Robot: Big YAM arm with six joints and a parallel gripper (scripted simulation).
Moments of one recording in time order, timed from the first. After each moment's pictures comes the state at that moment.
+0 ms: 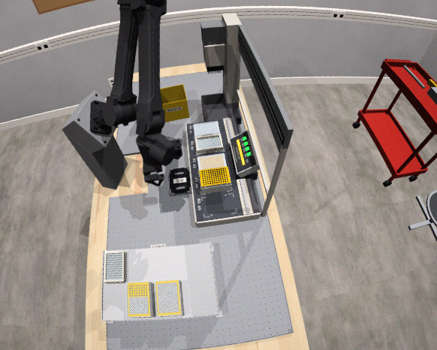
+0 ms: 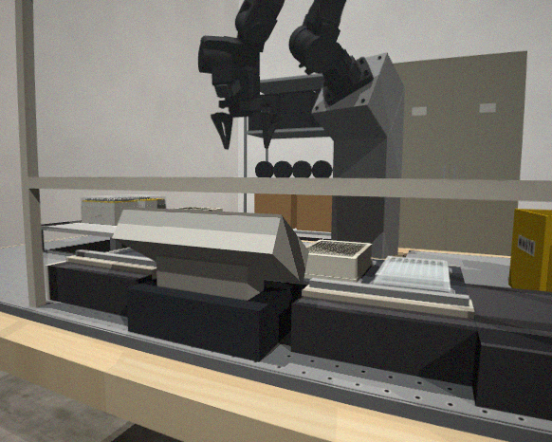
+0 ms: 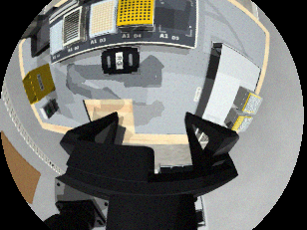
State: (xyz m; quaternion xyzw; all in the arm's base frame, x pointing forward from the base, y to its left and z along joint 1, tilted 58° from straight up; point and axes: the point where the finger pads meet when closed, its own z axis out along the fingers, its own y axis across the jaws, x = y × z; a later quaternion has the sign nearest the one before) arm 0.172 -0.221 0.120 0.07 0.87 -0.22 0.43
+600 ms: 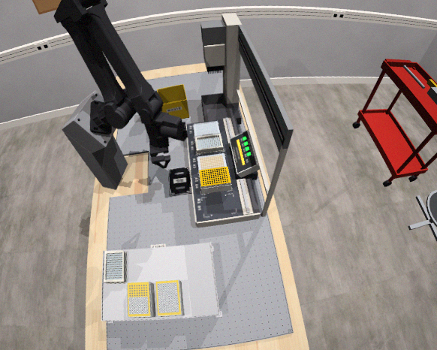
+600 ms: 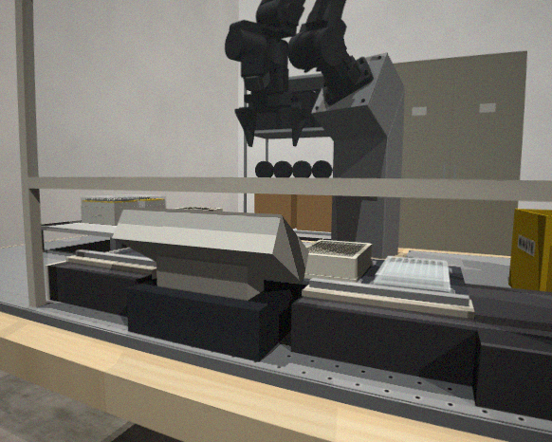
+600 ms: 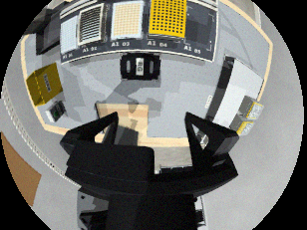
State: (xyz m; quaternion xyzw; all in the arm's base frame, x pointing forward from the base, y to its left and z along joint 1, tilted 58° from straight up) arm 0.211 -0.154 0.118 0.07 0.87 -0.23 0.43
